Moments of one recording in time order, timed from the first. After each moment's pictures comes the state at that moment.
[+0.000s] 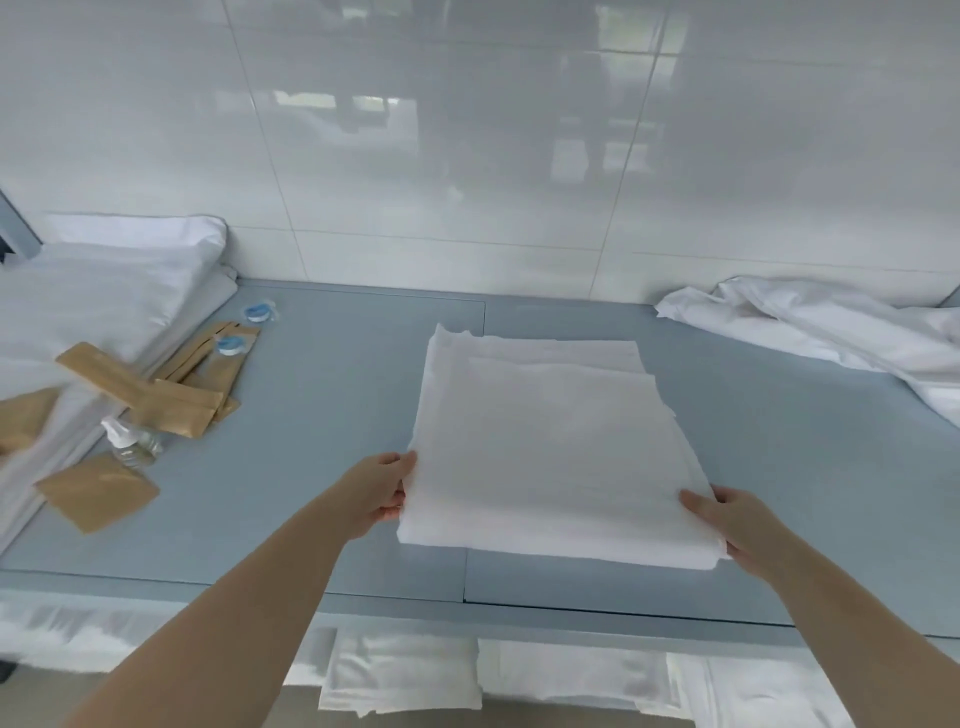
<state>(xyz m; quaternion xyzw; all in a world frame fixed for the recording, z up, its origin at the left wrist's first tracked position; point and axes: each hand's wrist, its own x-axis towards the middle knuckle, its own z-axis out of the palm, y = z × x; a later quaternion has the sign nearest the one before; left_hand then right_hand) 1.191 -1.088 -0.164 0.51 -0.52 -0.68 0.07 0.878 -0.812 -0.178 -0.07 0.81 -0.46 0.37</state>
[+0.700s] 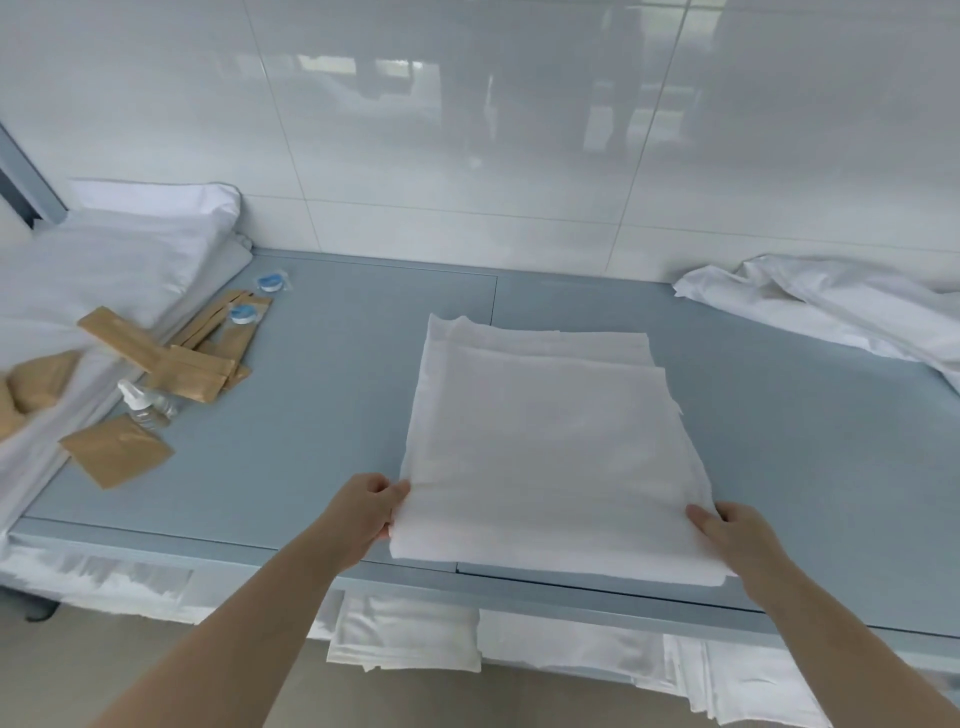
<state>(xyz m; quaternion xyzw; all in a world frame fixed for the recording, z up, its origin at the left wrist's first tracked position) 1.219 -1.045 -0.188 0.54 -0.53 -0.64 0.14 0.888 -0.793 -0.199 -0.12 0.89 -0.35 0.28</state>
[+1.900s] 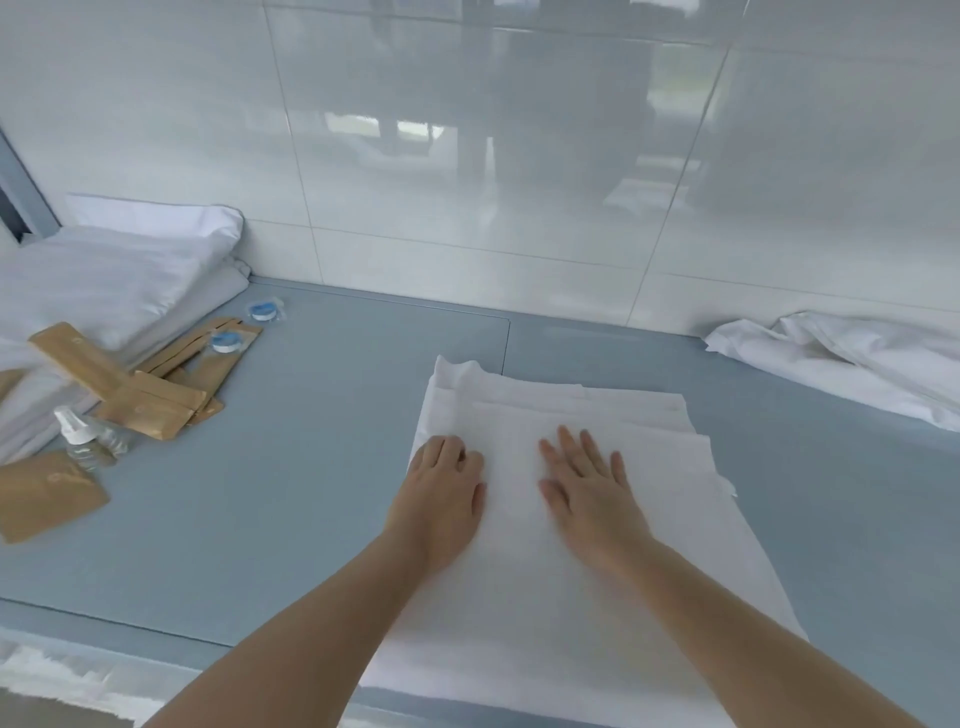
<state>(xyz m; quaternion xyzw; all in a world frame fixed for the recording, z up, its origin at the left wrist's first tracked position) 1.121 -1.080 -0.212 0.30 -0.94 -0.04 0.17 0.943 -0.974 -0.215 -0.56 0.83 -0.05 0.05</state>
